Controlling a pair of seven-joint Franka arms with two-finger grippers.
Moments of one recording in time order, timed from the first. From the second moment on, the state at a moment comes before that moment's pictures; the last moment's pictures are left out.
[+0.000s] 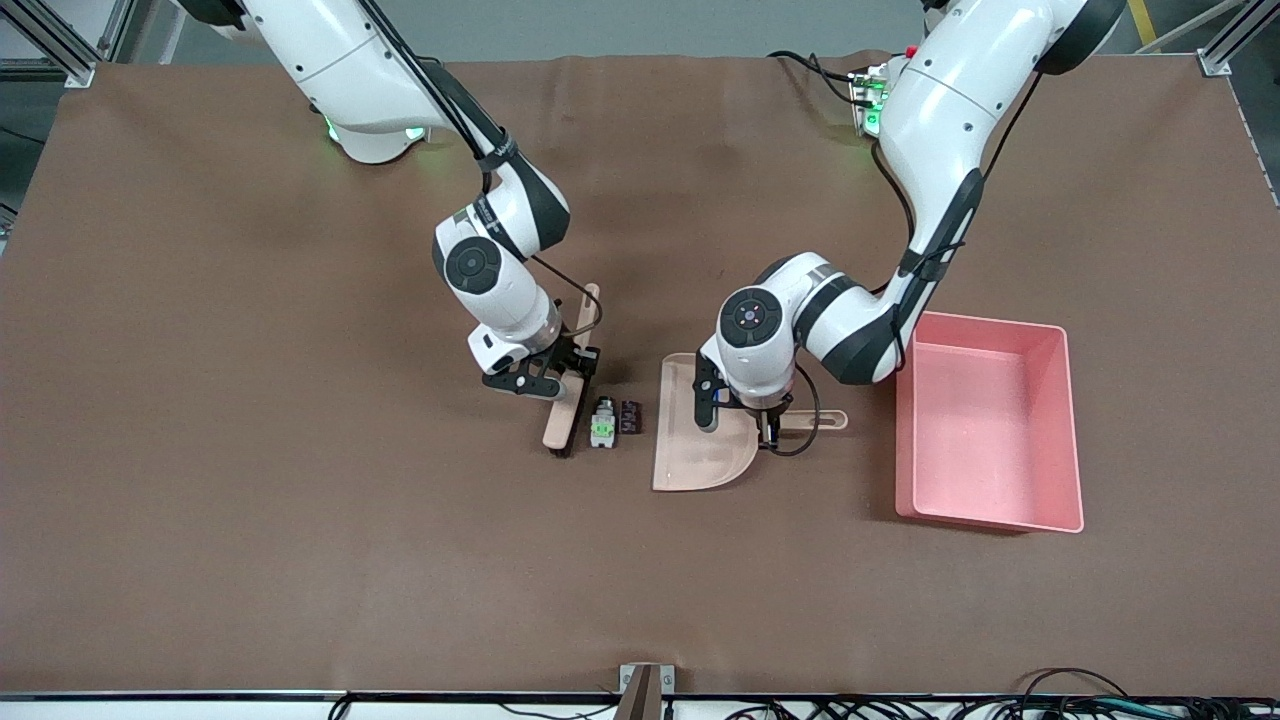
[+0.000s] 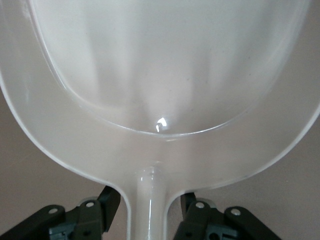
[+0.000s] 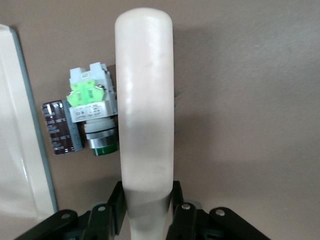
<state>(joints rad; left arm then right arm) -0.39 0.73 -0.24 -1.57 0.49 2.20 0.74 0.49 0.57 0.16 -1.93 0.15 2.67 0.74</state>
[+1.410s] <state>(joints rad) -0.38 0.73 -0.24 -1.56 0.49 2.20 0.74 0.65 0.72 0.16 -1.67 0.15 2.67 0.92</state>
